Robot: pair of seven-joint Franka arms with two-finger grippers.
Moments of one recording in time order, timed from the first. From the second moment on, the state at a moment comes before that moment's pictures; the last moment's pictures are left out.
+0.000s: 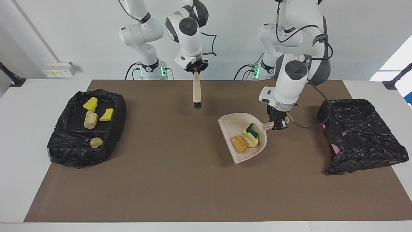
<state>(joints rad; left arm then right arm) -0.34 0.17 0.07 -1.84 0.06 1.97 1.08 0.43 -0.21 0.32 -2.30 0.33 1.88 0.60</state>
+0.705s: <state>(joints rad) 0.09 0.17 0.08 -1.55 0.06 1.72 1.67 0.50 -0.10 0.33 -2.42 0.29 2.06 0.61</state>
